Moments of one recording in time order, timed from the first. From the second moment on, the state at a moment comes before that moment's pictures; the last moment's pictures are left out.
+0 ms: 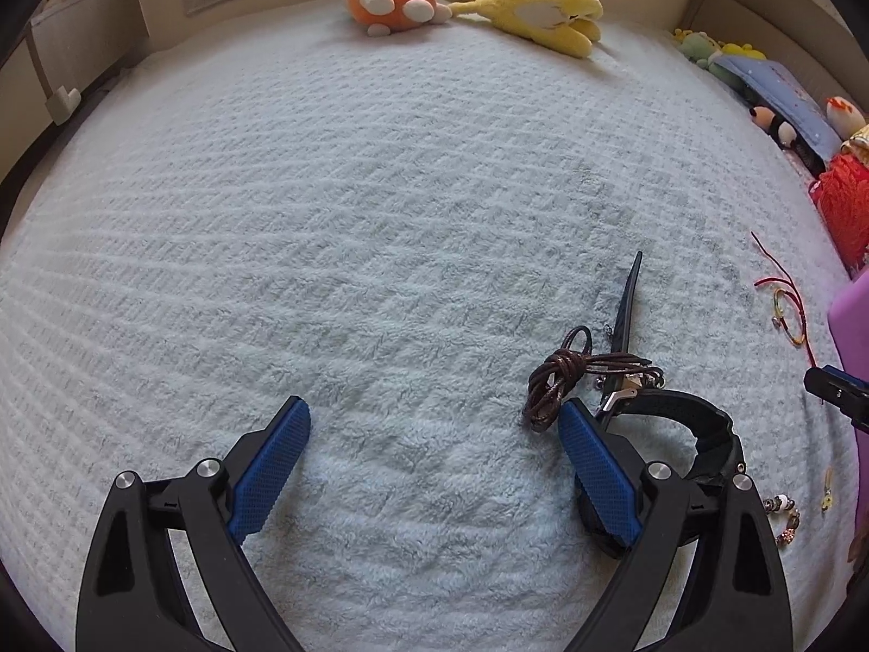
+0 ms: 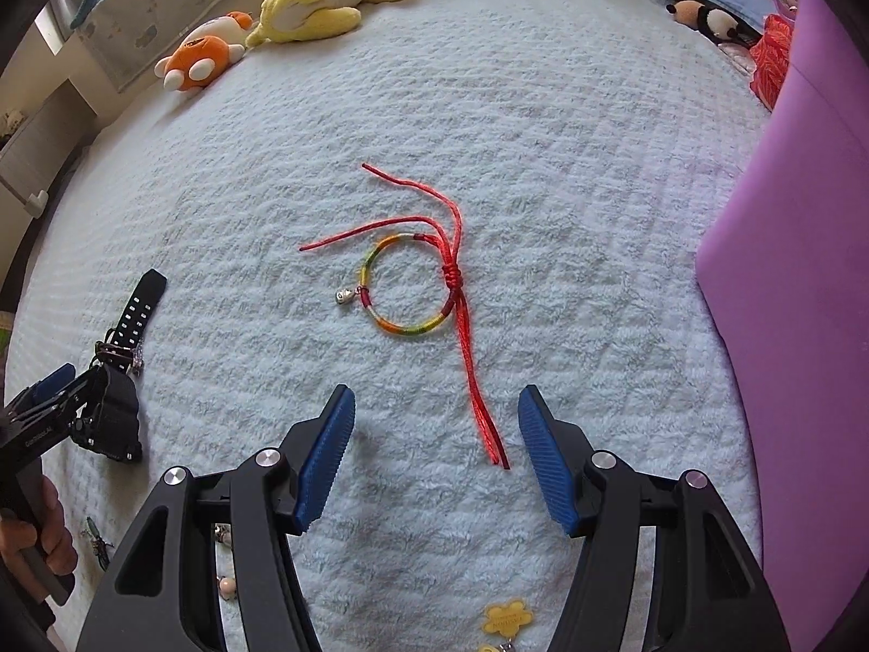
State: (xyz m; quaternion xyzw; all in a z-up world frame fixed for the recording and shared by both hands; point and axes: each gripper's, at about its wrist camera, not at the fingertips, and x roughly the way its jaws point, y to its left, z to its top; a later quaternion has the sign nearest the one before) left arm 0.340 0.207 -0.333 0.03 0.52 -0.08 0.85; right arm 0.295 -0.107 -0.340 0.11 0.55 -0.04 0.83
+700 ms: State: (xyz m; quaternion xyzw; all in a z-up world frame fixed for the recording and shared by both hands) left arm 0.359 0.186 -0.337 0.04 0.50 -0.10 0.86; right arm 0.334 -0.094 -0.348 0.09 0.54 -0.03 0.84
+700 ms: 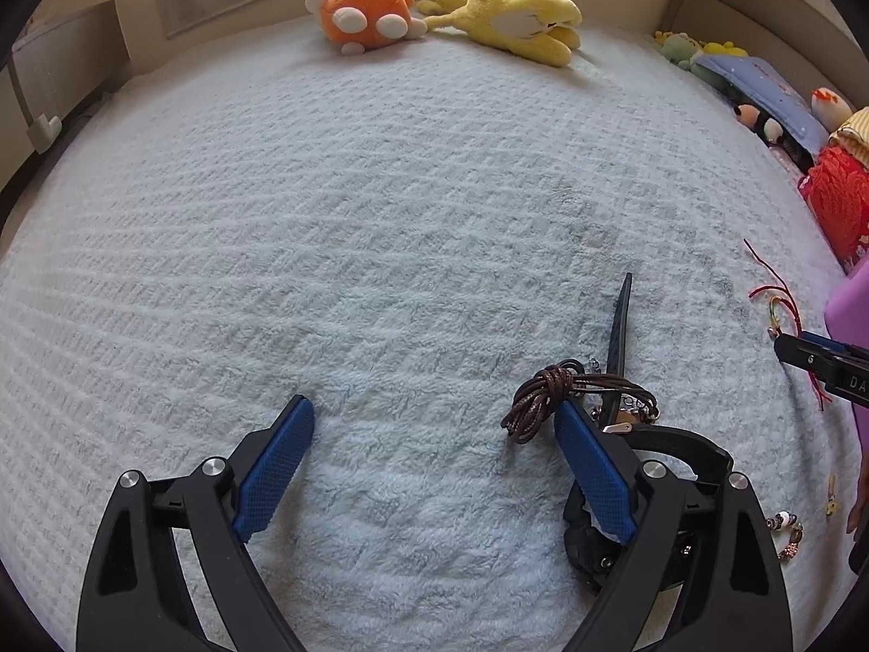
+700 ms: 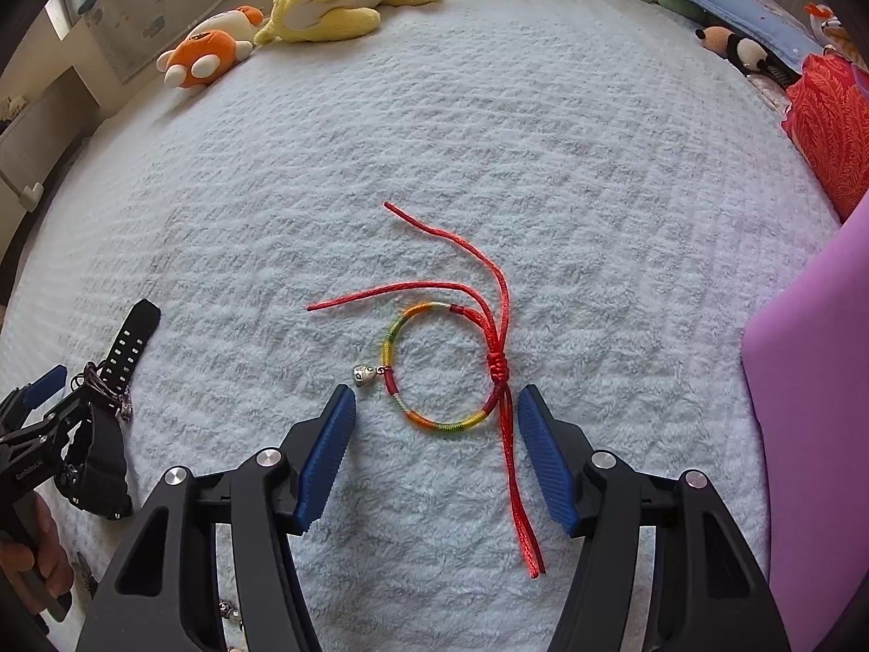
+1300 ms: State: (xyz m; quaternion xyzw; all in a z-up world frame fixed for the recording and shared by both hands) left arm 0.351 0.161 -0.333 0.12 0.46 -0.12 0.87; right arm 0.337 -0.088 -0.350 0.06 0.54 -0.03 0.84
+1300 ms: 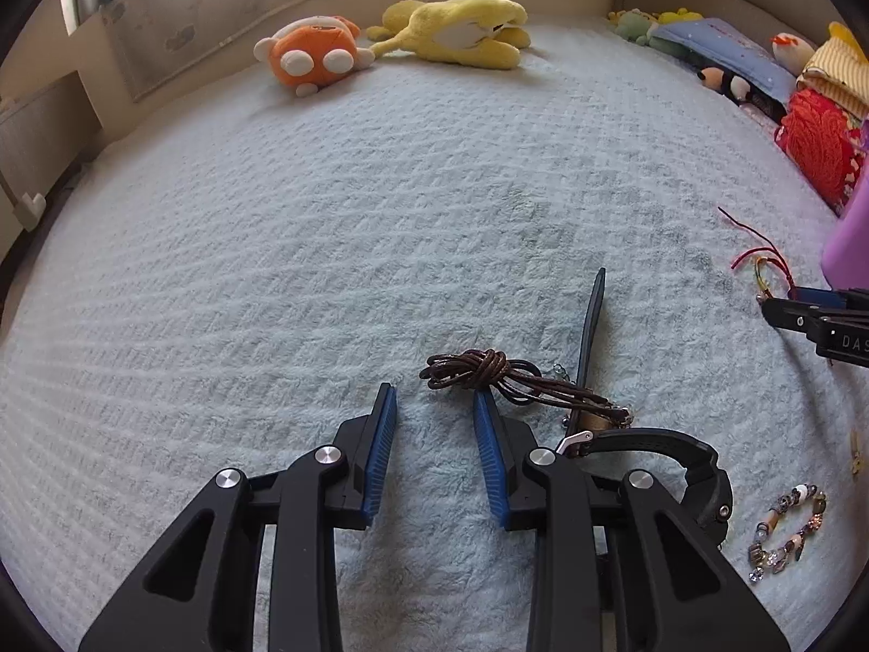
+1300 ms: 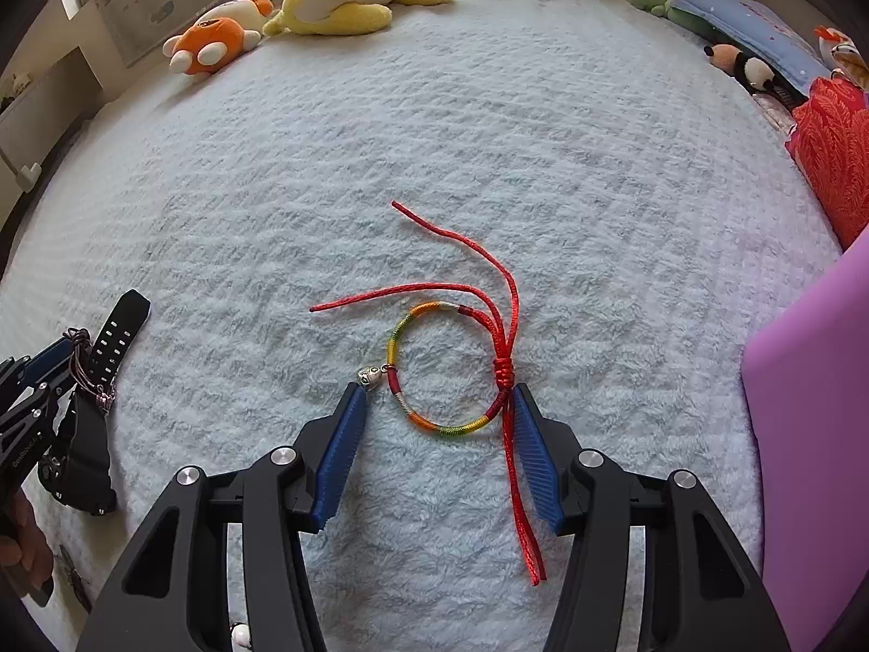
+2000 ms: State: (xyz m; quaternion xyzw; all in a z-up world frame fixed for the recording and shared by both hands) left arm 0.343 0.166 -0.320 0.13 0.43 -0.13 0.89; right arm 0.337 -0.089 -0.350 0.06 0.54 -0.03 0.84
